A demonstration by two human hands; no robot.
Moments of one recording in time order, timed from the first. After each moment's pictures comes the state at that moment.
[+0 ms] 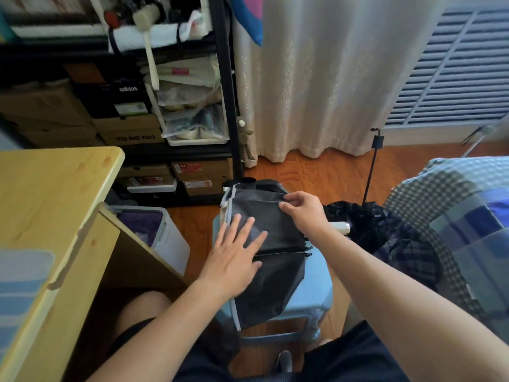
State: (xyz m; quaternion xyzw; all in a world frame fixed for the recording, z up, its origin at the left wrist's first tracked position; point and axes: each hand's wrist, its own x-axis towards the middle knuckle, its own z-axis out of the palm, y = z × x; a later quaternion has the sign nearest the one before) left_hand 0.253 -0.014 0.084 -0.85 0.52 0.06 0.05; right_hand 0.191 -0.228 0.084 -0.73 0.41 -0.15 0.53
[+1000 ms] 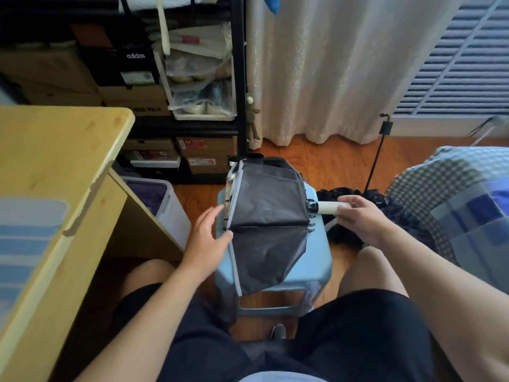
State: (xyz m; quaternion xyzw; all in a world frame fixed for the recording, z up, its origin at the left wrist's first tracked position) left_hand 0.255 0.048 0.075 -0.84 0.19 0.26 -0.44; right_hand 0.082 -0.289 0.053 -0.58 0.45 -0.08 0.67
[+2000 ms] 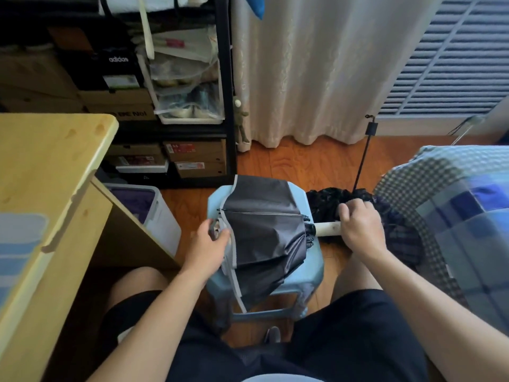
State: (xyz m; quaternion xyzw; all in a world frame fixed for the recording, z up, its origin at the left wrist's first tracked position) left_hand 0.252 0.027 0.066 -0.87 0.10 0.27 -0.41; right_hand 0.068 -0.246 0.078 -0.84 0.49 -0.10 0.21
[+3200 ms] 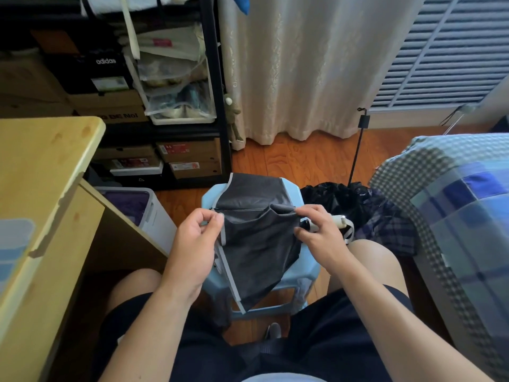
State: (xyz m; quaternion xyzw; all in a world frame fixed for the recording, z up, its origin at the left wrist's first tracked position) left_hand 0.209 0.033 0.155 -0.76 0.13 0.26 -0.58; right_hand 0.073 -0.178 0.078 -0.77 0.32 -0.16 0.53
